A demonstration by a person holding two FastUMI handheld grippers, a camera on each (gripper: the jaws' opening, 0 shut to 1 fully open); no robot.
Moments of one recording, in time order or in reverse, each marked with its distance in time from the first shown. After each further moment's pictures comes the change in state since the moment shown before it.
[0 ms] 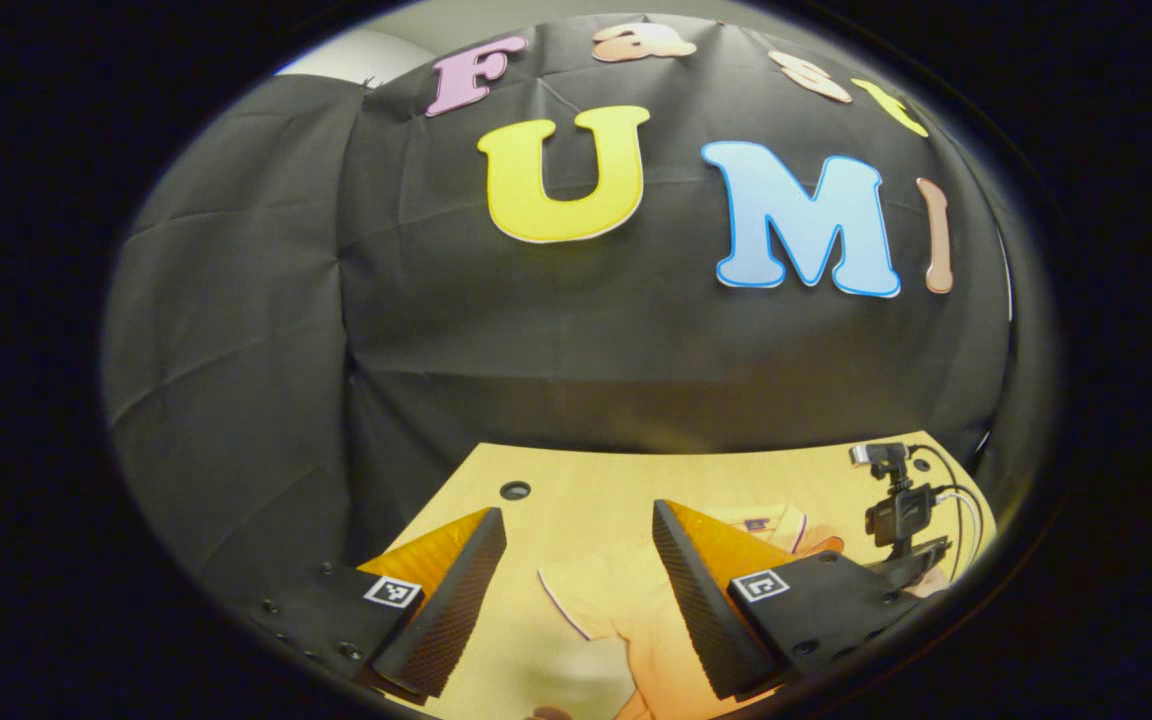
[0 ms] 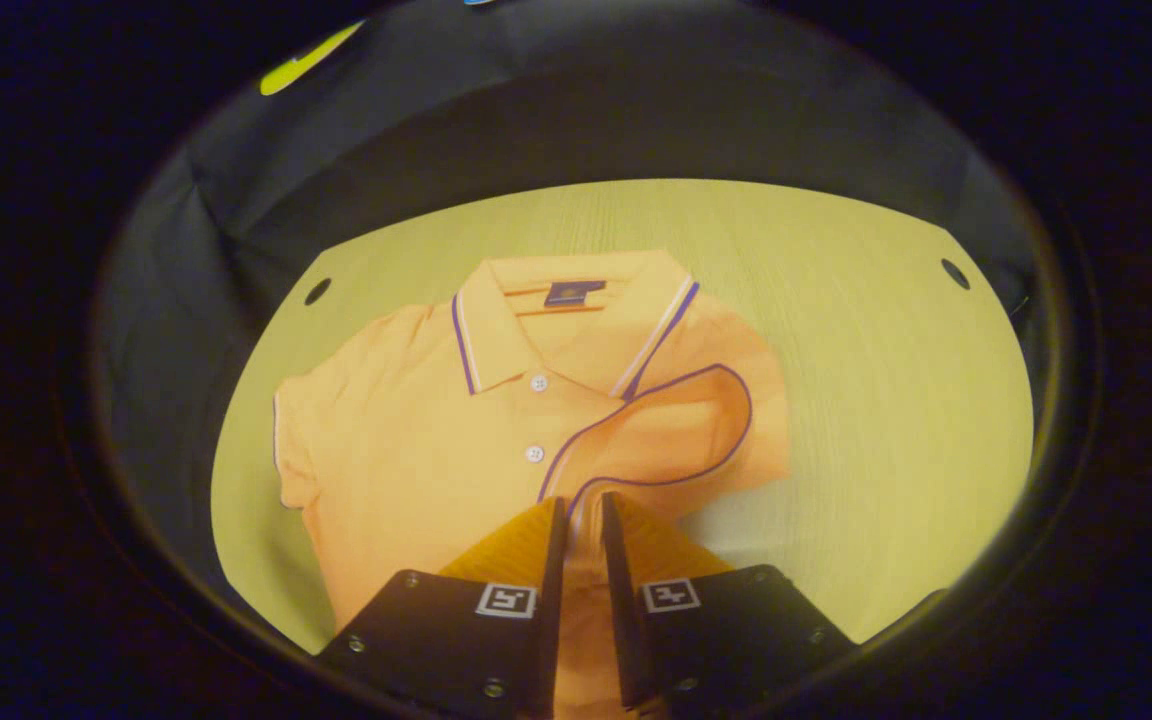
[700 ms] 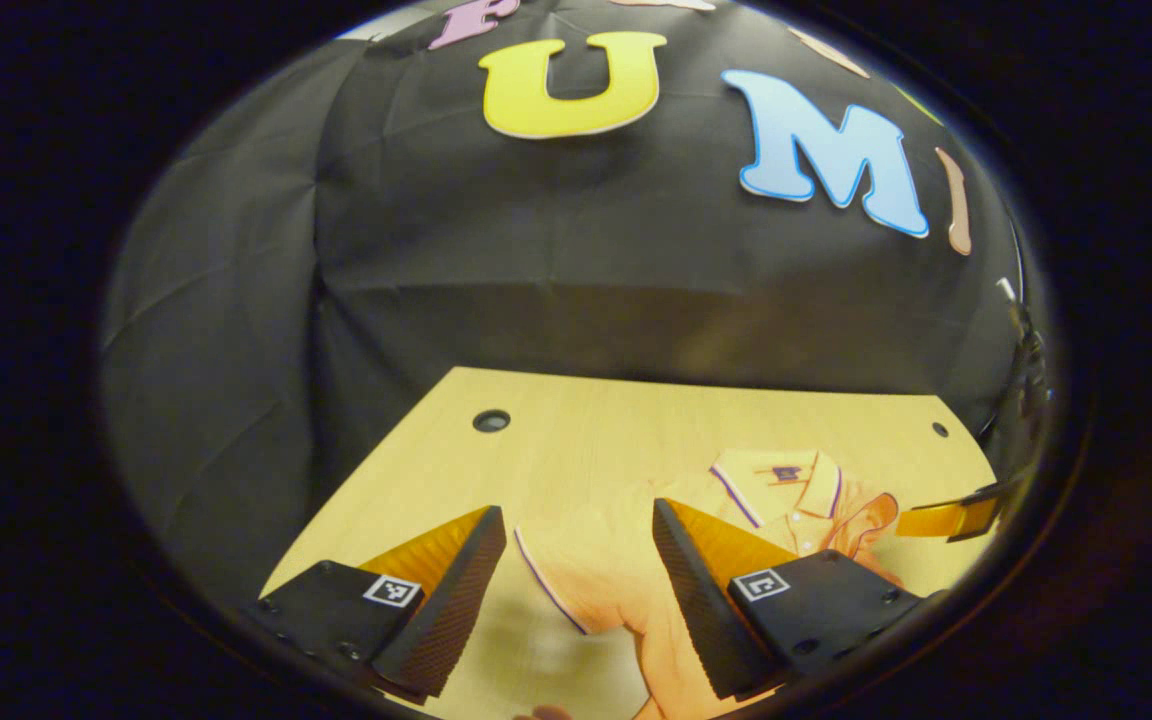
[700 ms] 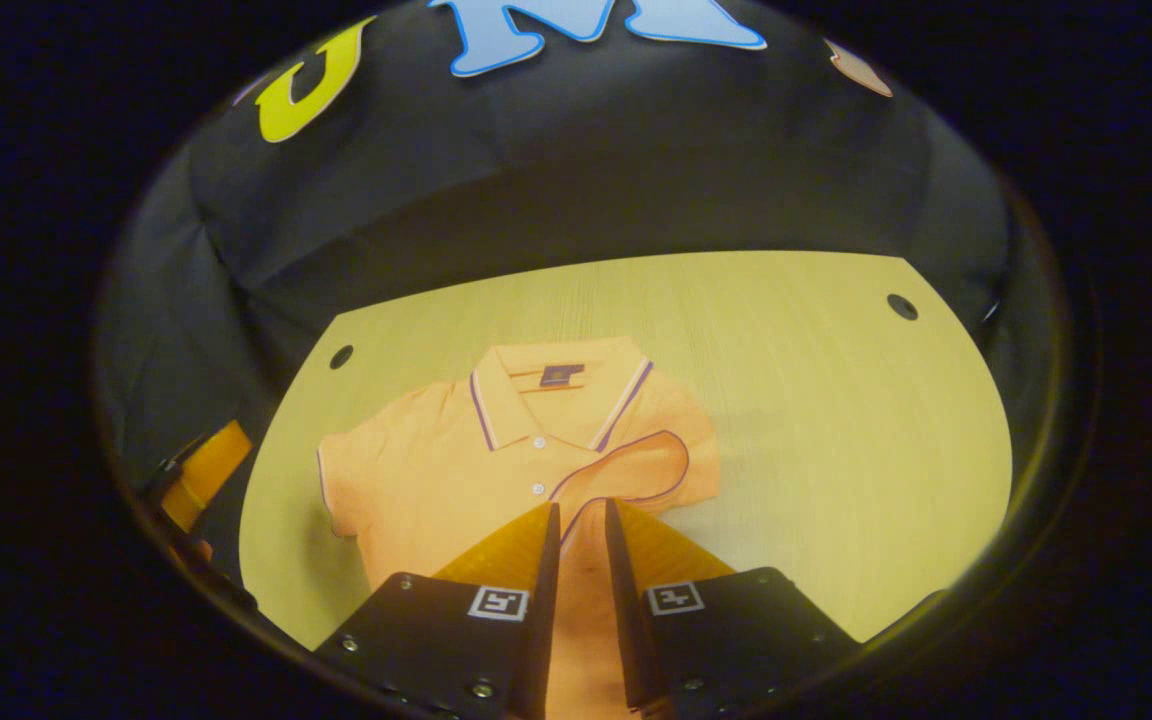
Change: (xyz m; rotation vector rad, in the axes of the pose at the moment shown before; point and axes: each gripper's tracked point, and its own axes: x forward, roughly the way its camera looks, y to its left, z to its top) left arm 0.111 0.008 -0.129 -0.052 0.200 -0.035; right arm -0.087 -0.006 0.031 0.041 -0.153 0.002
